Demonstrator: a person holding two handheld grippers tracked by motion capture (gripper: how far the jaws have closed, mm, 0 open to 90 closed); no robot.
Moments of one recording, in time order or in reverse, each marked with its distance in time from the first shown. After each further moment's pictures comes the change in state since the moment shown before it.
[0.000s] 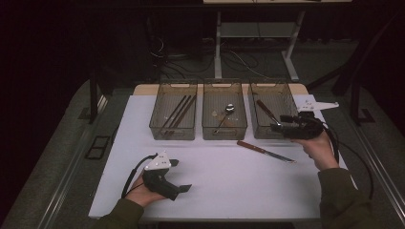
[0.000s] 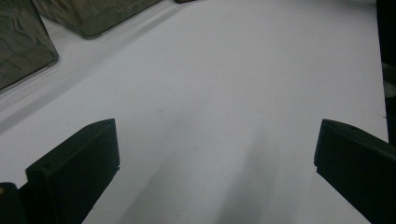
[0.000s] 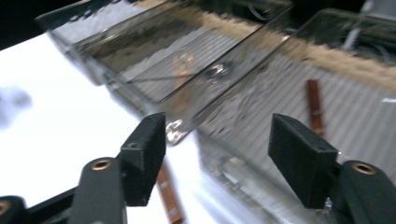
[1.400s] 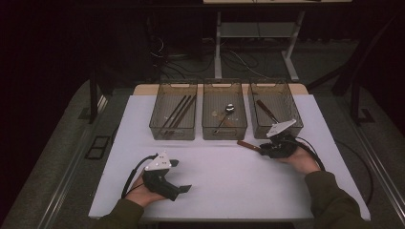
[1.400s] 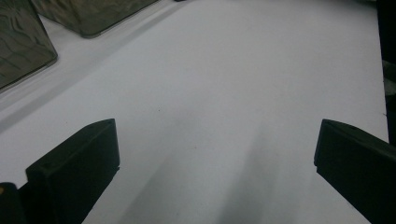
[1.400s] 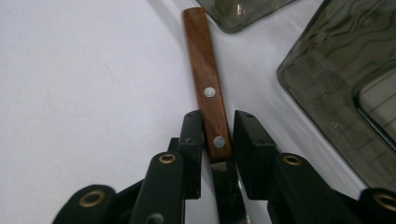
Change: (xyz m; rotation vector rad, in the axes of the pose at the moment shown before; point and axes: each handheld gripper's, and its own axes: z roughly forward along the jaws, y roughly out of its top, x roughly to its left) left arm -0.001 0.000 -0.001 0.013 0.001 0.011; right arm 0.022 -0.044 0.066 0.360 0.088 -0.232
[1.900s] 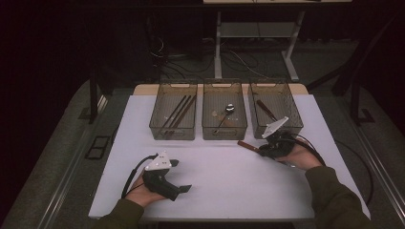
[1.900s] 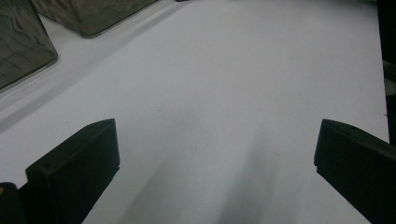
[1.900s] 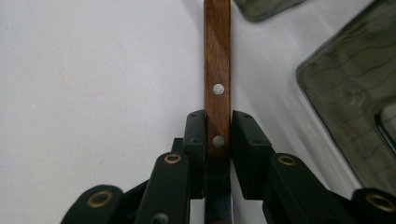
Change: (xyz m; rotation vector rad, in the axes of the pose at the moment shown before) left arm 0.000 0.000 0.000 0.000 0.000 0.000; right arm 0.002 0.017 0.000 0.144 0.025 -0.110
